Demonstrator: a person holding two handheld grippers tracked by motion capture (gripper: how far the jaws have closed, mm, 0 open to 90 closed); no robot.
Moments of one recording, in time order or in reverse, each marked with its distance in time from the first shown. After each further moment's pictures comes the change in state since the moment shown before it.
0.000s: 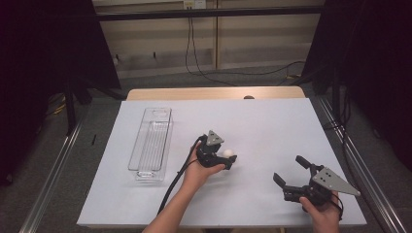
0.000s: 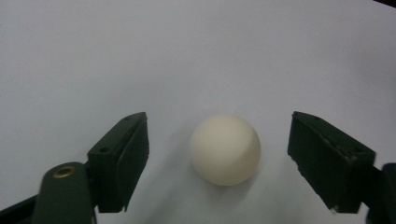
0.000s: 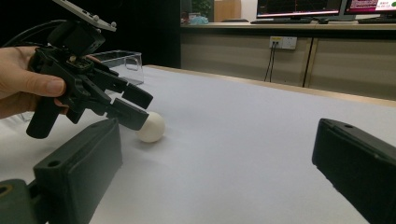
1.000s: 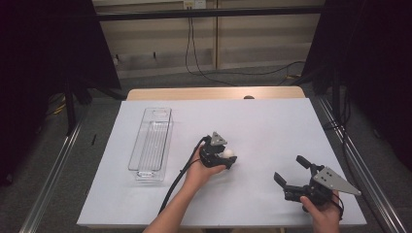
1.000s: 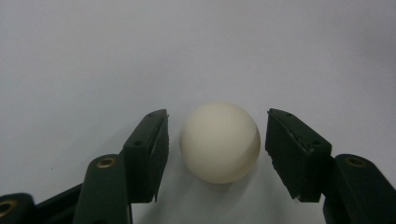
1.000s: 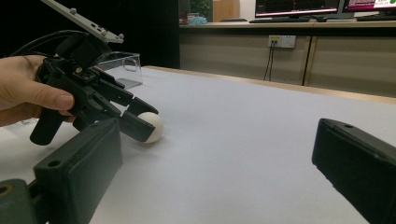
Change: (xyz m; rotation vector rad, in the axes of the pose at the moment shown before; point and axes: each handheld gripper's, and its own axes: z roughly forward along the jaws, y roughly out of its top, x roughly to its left) left arm -0.001 -0.002 0.011 0.064 -0.009 0.007; right arm -0.002 -0.001 0.000 -0.001 0.001 0.010
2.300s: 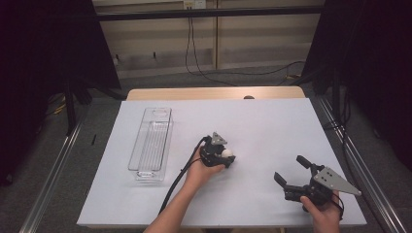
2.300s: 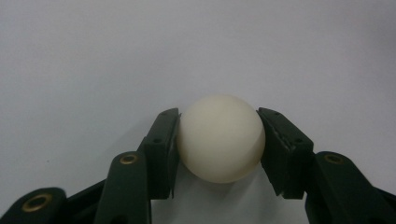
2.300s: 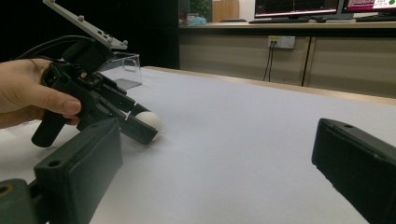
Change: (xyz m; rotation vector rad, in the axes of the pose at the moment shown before) left arm 0.003 -0.002 0.005 0.040 -0.002 -0.003; right arm 0.000 0.001 0.000 -0.003 -0.007 0.004
